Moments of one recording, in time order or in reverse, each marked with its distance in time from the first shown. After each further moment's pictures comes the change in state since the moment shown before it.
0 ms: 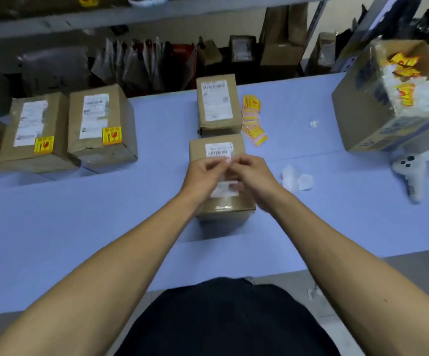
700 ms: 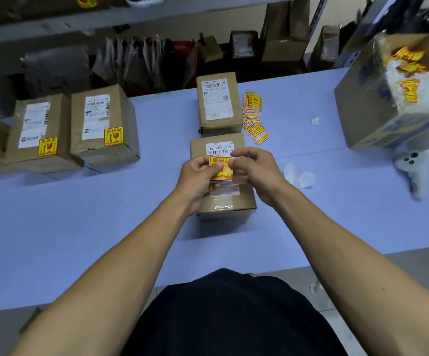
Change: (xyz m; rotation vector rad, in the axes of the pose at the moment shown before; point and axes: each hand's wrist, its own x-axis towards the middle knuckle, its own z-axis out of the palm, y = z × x) left_hand -0.002 0.007 -0.011 -0.164 -0.041 -0.178; right_hand 0.006 -0.013 -0.009 0.130 0.020 0.044
